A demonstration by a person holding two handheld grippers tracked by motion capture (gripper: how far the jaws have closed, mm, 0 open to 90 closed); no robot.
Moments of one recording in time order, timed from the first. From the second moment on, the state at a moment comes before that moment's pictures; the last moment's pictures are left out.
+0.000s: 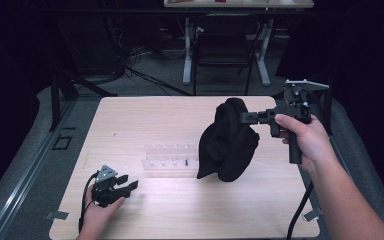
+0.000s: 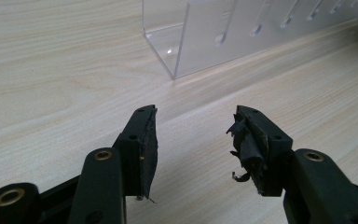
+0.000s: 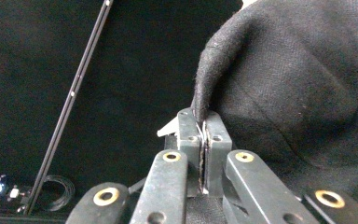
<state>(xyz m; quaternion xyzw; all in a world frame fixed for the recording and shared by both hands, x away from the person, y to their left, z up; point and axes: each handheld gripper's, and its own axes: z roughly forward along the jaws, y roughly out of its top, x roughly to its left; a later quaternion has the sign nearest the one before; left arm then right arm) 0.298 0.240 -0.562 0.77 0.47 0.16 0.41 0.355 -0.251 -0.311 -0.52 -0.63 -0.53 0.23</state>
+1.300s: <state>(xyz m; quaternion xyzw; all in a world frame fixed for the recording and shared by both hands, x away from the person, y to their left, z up) 0.299 0.240 -0.562 0.77 0.47 0.15 0.41 0.413 -0.204 -0.326 -0.52 -0.64 -0.52 0.23</state>
